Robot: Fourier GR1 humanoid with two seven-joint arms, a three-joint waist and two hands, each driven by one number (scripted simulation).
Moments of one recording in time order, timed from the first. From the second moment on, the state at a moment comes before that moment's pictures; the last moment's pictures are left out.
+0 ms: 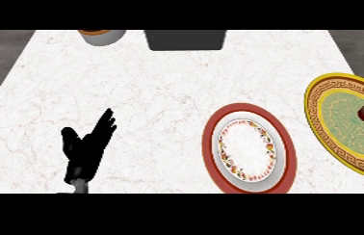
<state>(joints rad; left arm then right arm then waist) 0.04 0.08 -0.06 -1.46 0.08 0.04 0.21 -0.15 -0.53 -0.76 -0.74 -0.15 -0.24 -0.48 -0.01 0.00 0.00</state>
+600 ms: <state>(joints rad) 0.03 0.08 -0.05 -1.46 0.07 0.04 0.24 0.28 -0.33 -0.69 -1.25 -0.16 -0.13 -0.41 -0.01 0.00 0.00</state>
